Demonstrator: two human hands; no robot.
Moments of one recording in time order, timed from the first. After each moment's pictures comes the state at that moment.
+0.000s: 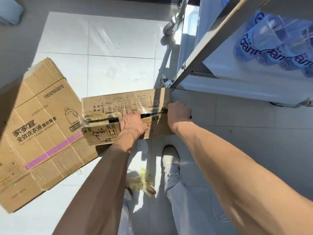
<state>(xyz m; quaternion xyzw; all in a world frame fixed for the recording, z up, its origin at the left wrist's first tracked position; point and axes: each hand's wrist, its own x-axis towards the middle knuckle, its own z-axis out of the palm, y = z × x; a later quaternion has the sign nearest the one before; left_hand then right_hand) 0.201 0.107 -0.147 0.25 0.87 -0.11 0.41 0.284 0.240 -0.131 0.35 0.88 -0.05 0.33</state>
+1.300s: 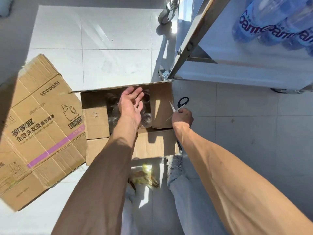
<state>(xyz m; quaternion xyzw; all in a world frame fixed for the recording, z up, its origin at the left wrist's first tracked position) 0.196 0.134 -0.138 -0.33 0.57 0.65 0.38 0.338 0.211 -0.174 0.72 0.57 -0.39 0.06</state>
